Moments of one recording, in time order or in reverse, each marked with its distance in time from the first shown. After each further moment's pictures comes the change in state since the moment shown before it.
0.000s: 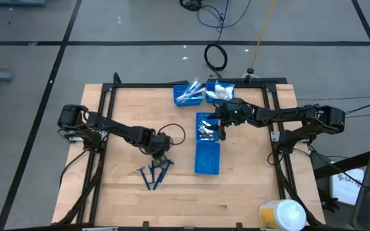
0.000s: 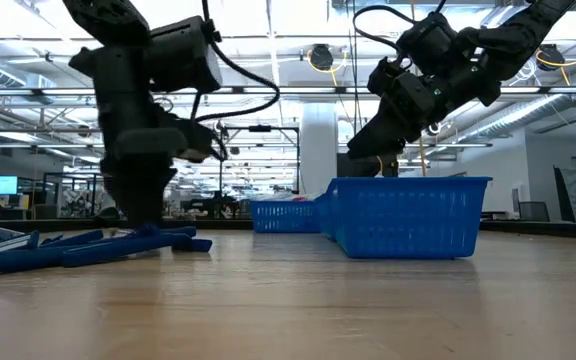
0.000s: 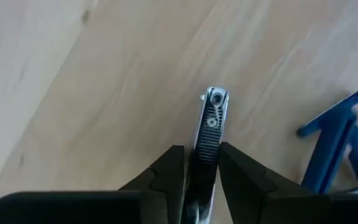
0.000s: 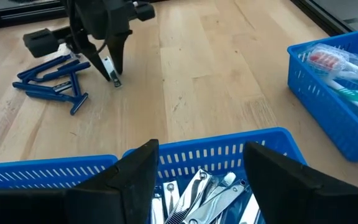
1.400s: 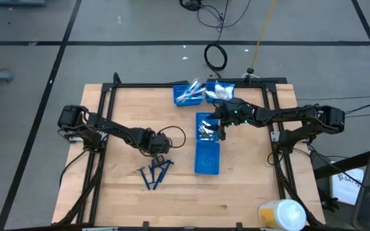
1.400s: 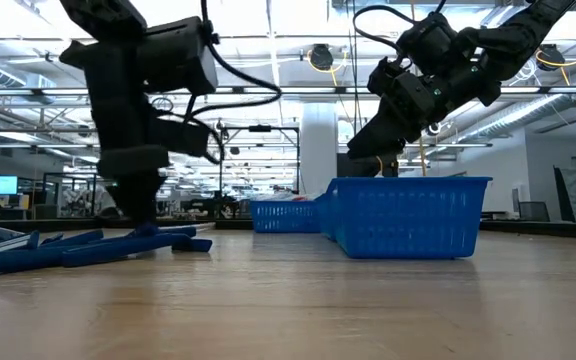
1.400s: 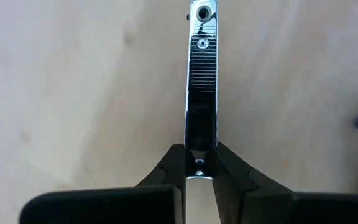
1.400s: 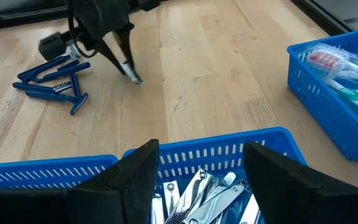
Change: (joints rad) left arm -0.019 -0.021 0.014 0.011 -0.193 0.159; right arm 0.000 0.000 0.000 -0.001 0.001 0.003
